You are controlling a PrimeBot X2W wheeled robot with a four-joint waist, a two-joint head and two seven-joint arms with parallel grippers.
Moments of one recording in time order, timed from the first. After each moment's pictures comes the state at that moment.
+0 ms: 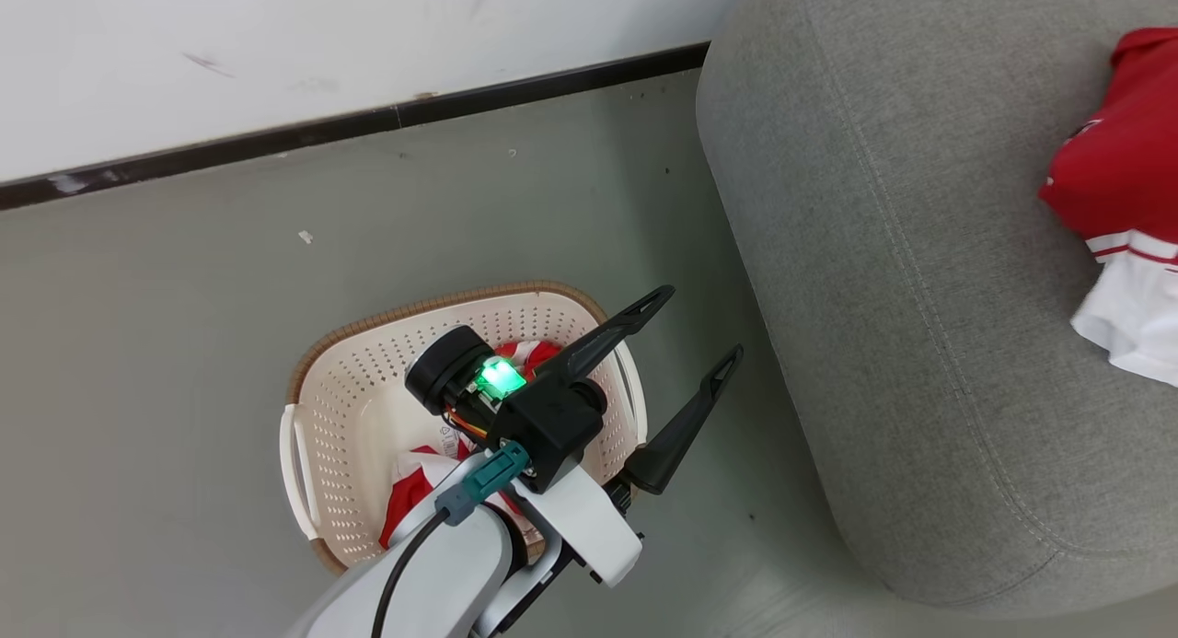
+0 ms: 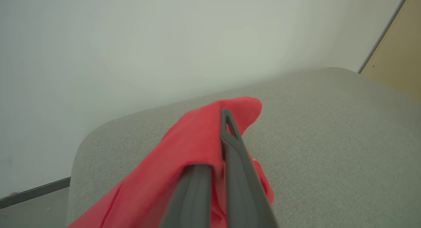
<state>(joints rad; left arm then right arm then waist) -0.51 0.10 -0.74 -0.01 -0.37 -0.01 -0.09 -0.83 -0.47 -0.18 0.79 0.22 0.12 -0.21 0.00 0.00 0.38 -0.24</state>
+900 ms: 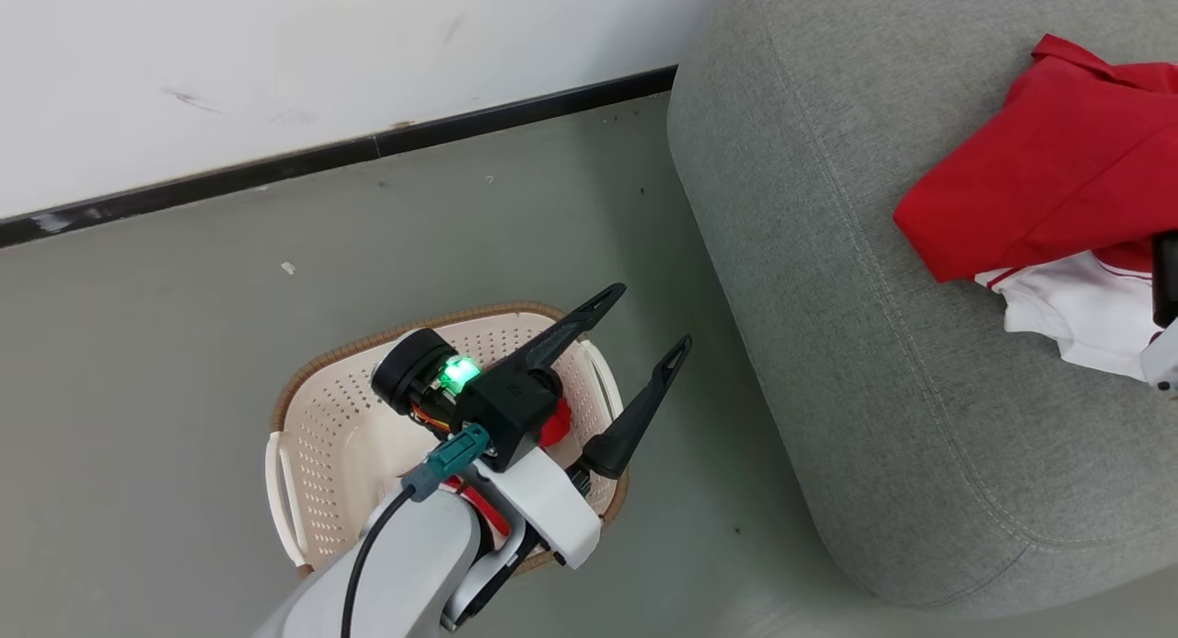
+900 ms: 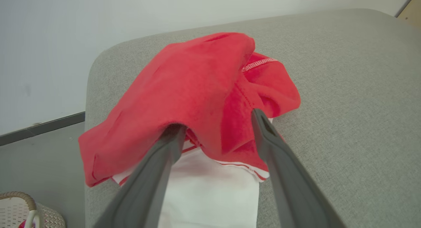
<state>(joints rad) -0.52 0.12 -0.72 0.09 -0.39 -0.03 -0.14 -0.65 -0.35 -0.07 0.85 0.24 0.12 -0.25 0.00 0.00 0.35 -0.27</state>
